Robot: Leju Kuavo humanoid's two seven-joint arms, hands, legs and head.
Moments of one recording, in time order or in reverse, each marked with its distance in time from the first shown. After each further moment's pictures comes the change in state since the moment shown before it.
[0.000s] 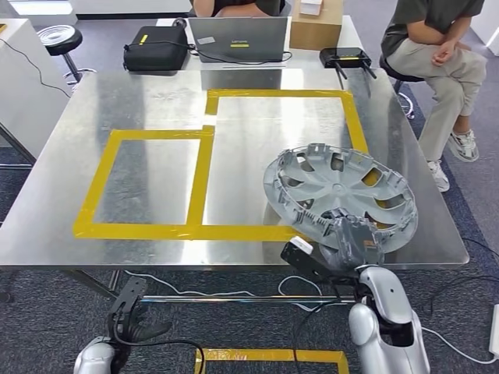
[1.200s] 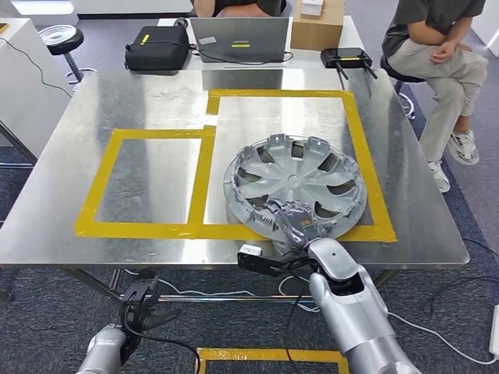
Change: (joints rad) left arm -0.139 0.081 0.016 0.284 -0.038 0.064 -0.067; right arm -0.301 0.013 0.205 0.558 0.078 -0.129 -0.160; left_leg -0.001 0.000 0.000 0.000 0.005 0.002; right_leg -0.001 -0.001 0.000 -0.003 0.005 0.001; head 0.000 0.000
